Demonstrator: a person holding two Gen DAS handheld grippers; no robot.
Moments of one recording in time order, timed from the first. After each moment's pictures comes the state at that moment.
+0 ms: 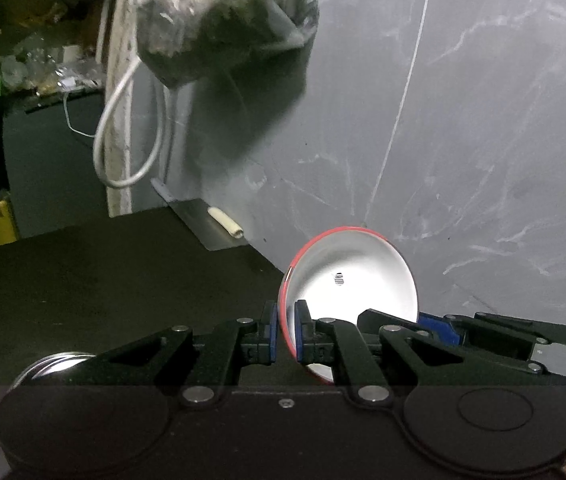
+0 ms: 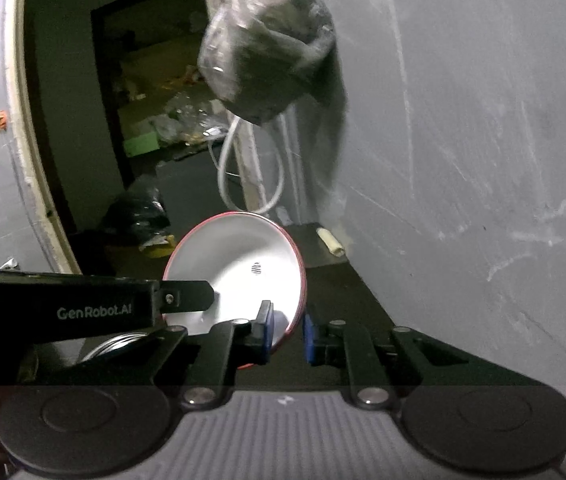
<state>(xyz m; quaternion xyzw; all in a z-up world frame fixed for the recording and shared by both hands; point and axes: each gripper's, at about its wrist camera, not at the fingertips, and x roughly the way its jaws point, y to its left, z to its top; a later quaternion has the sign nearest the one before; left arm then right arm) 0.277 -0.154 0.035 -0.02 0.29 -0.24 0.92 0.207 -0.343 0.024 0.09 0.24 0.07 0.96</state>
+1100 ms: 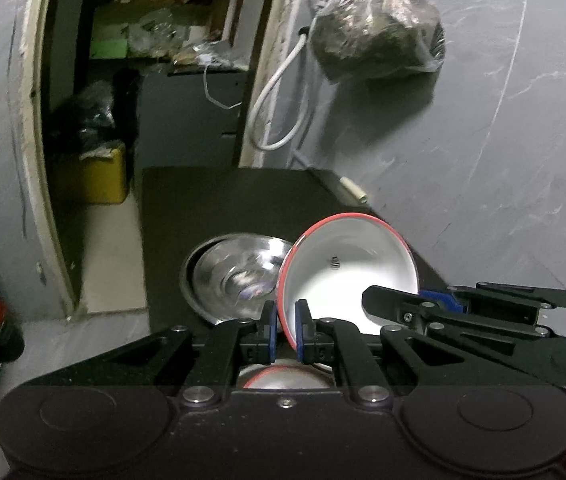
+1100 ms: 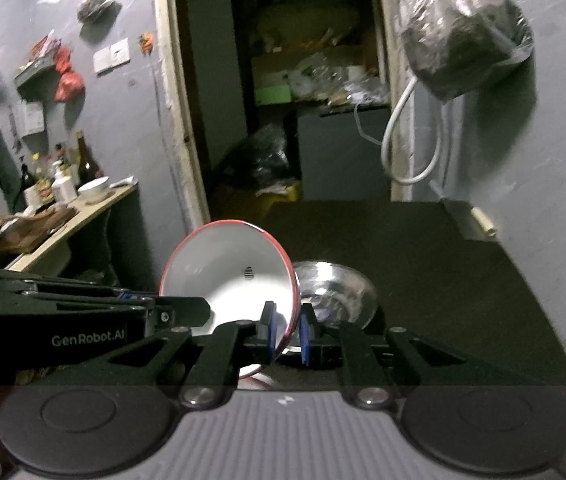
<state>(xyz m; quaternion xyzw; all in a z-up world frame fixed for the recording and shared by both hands) 0.129 -0.004 0.021 -0.07 0.32 -0.09 0.94 0.126 -0.196 0.028 0.01 0.27 0.24 0.93</state>
